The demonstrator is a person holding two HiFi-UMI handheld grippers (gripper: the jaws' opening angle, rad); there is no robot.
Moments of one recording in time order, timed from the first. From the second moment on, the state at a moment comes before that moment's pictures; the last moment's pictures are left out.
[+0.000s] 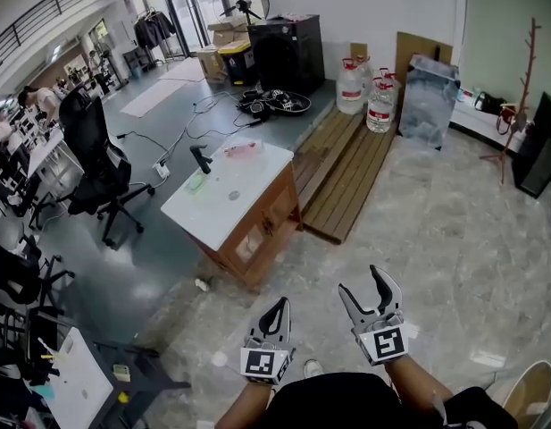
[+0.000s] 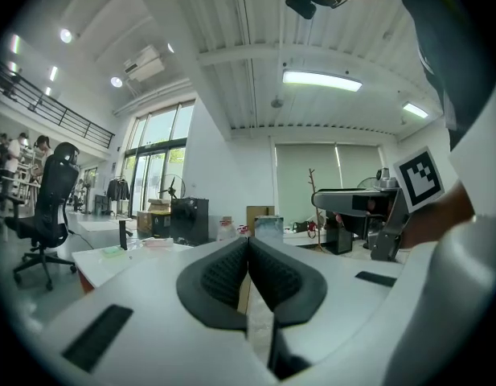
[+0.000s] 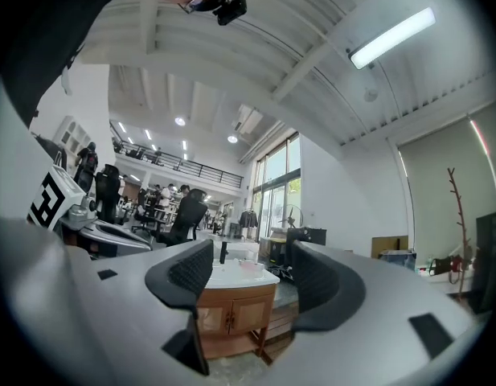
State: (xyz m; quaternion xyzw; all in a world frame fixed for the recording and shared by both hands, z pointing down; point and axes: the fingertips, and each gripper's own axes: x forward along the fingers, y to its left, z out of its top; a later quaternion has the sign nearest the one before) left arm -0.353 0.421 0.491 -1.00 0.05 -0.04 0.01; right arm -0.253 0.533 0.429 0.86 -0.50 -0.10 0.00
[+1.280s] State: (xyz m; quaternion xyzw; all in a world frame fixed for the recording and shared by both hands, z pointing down) left arm -0.186 0.291 0.502 -0.99 0.07 -0.08 0.05; right arm -0.047 0.388 0.465 0.86 -0.51 -0.01 -0.01
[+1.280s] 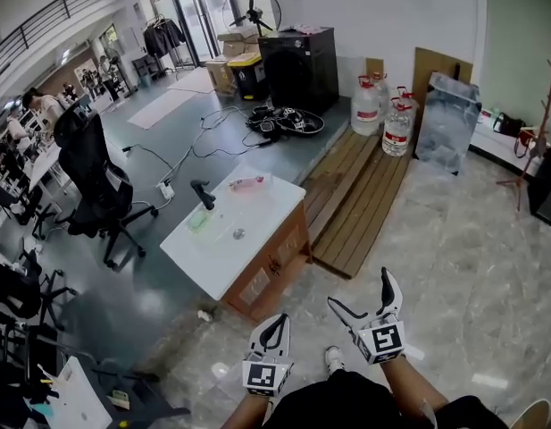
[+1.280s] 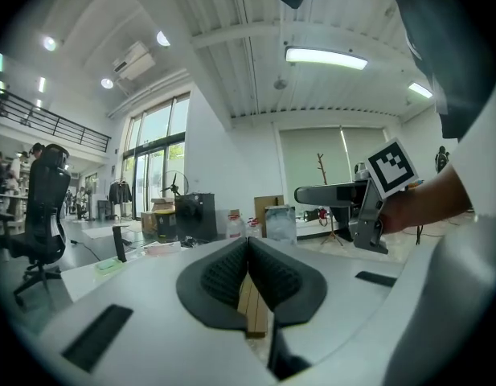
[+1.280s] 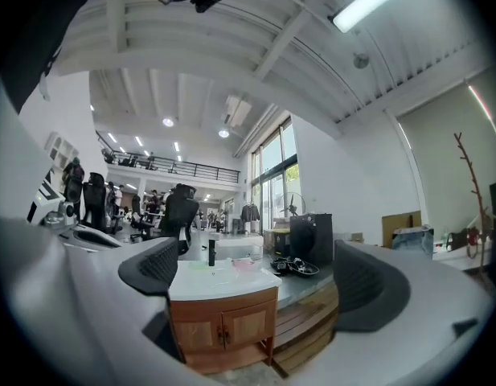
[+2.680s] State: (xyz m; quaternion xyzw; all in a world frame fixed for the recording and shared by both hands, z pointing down) left arm -0.037 0.120 0.521 -0.98 0.18 -0.08 -0.02; right arm 0.108 0.183 0.485 0.77 -0.64 0.01 0.03
